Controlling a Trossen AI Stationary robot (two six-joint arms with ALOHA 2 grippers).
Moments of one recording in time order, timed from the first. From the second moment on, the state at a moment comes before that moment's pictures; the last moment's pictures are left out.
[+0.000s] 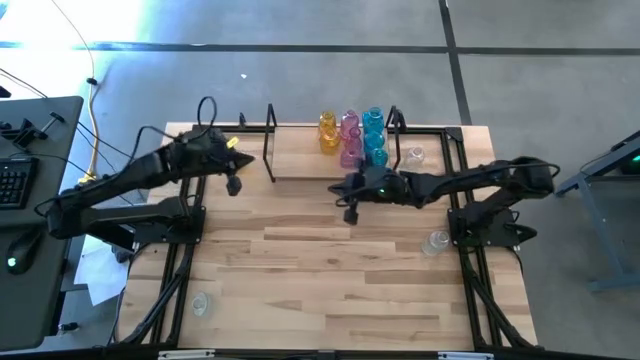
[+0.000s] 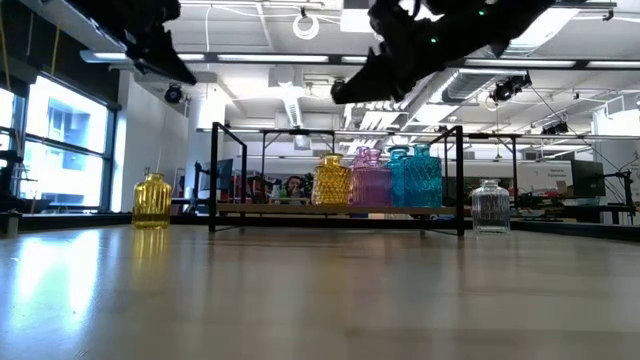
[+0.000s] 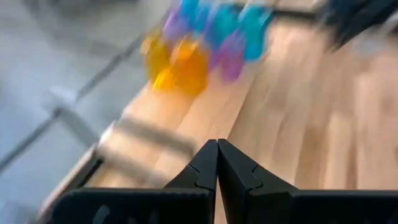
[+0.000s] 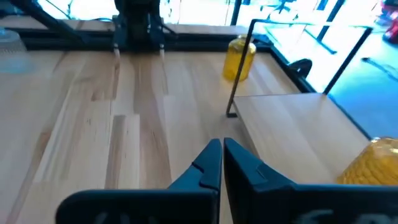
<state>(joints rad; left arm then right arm) 0.44 0.71 0.74 -0.53 -0.06 0.09 -0.05 1.48 0.86 0.22 0.17 -0.06</state>
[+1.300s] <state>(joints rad) 0.79 1.33 1.03 -1.10 -0.17 0.47 0.11 1.37 0.68 0.36 0.26 -0.06</state>
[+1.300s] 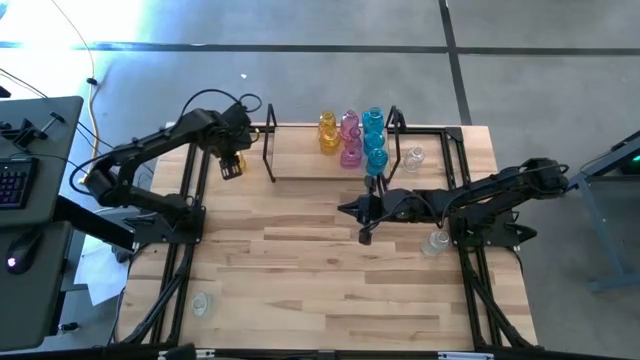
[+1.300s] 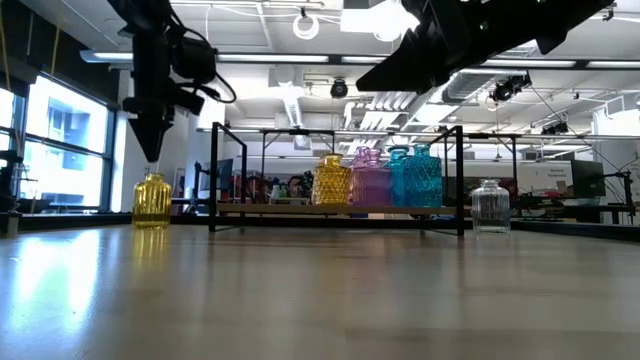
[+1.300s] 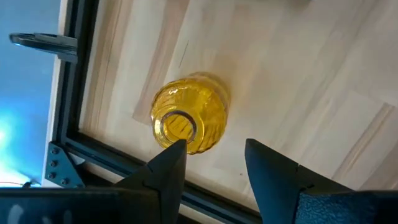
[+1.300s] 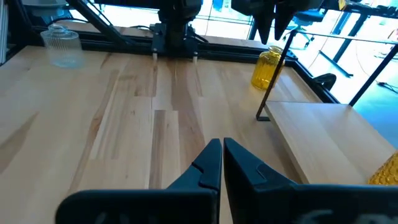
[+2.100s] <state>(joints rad) 0.84 1.36 0.98 -1.03 -0.19 0.46 0.11 1.37 0.68 0.36 0.26 -0.09</state>
